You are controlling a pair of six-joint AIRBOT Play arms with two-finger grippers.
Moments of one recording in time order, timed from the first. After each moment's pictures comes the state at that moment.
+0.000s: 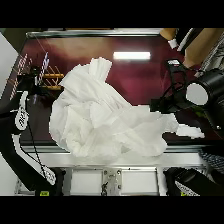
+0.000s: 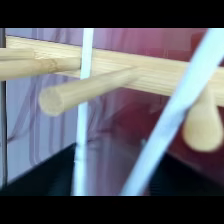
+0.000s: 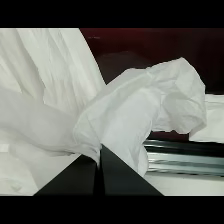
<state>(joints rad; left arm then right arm) 0.22 -1.98 1.65 2.00 -0.92 -1.61 0.49 -1.05 1.38 -1.68 1.60 1.96</state>
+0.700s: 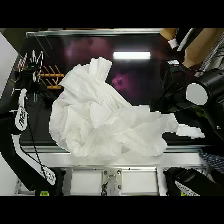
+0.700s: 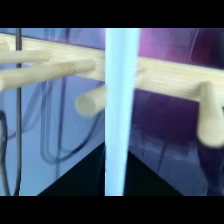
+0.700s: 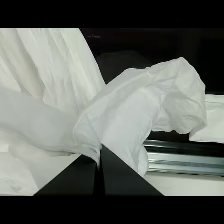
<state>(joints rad) 0.22 -1.96 1.71 1.99 -0.99 -1.61 0.49 -1.06 1.38 -1.68 1.60 1.96</state>
